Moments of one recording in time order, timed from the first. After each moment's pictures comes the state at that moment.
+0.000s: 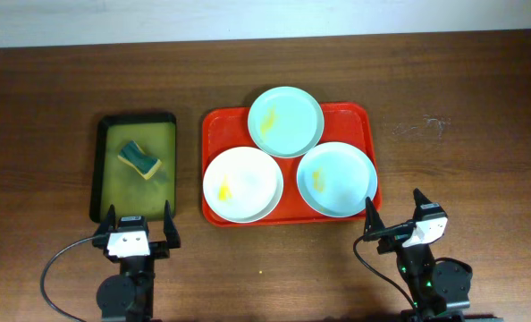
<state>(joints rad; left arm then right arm) 0.02 0.01 0.01 -0.08 -0.06 0.05 0.06 0.01 0.01 -0.07 -0.10 0.08</state>
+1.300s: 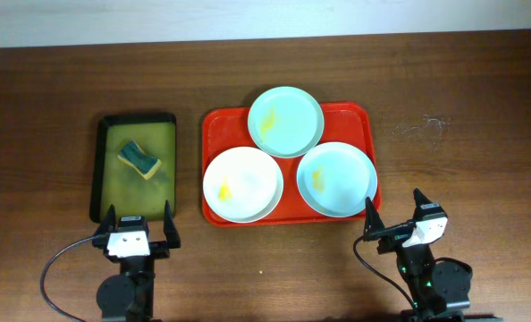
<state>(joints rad) 0.02 0.01 0.01 -0.08 -0.06 0.05 0.06 0.01 0.01 -0.07 -0.10 0.08</state>
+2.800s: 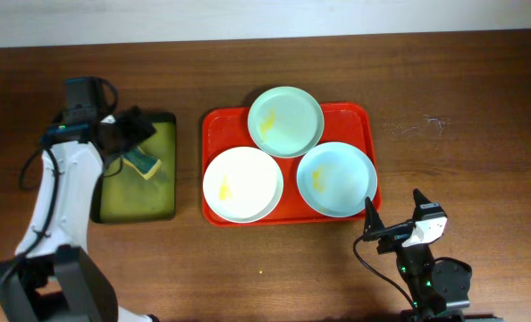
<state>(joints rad) 0.16 1.68 1.33 -0.74 0.03 -0.48 0.07 0.02 0.01 -0.07 -0.10 0.08</state>
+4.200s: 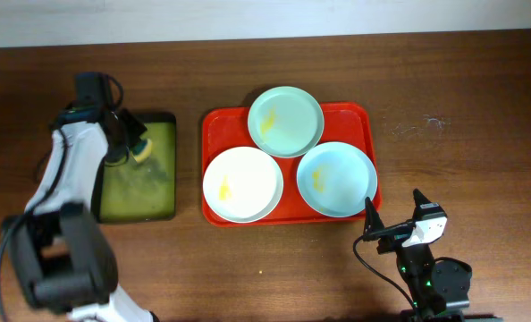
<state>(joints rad) 0.16 1.84 1.41 -0.72 0.02 -0.59 0.07 0.02 0.01 -0.07 -0.10 0.08</state>
